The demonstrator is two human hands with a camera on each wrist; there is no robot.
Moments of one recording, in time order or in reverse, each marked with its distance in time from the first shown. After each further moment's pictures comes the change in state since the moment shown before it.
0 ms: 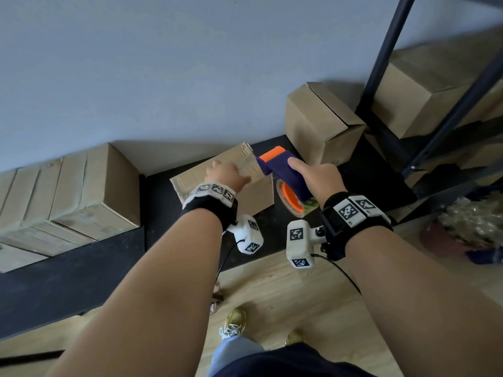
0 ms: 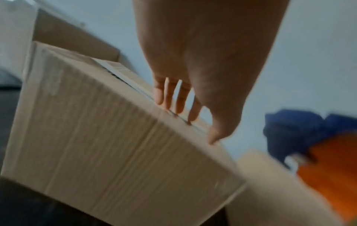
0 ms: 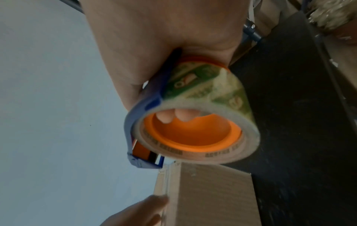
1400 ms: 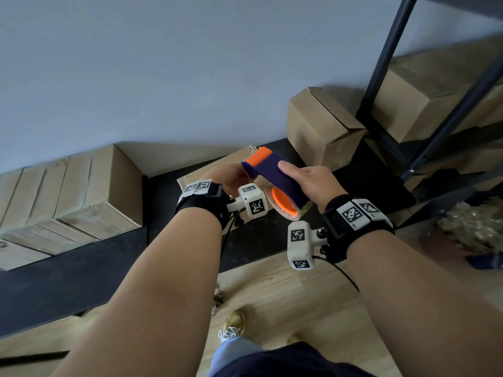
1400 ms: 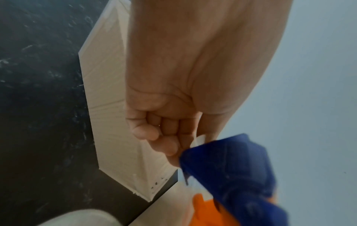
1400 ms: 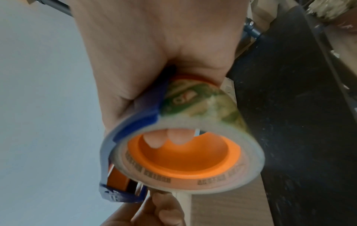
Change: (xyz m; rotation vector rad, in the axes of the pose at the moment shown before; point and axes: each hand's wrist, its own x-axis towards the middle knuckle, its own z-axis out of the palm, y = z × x) left_hand -0.021 0.013 -0.027 -1.092 -0.564 -0.358; right_hand -0.013 0.000 0.002 -0.011 -0.191 -0.191
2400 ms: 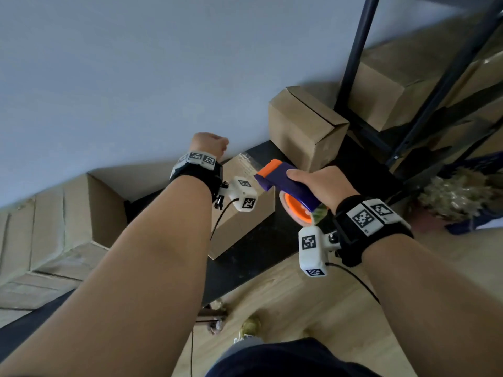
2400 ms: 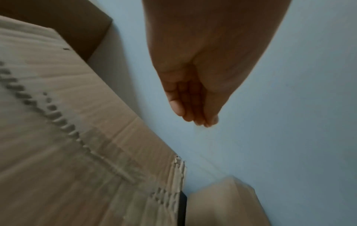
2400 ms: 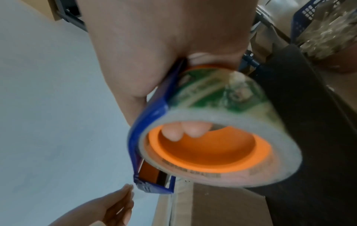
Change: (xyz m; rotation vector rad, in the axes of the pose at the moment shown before) left_hand 0.079 0.083 -0.040 0.464 0.375 0.529; right_hand 0.000 -0.008 -0.006 -0.064 0.222 0.234
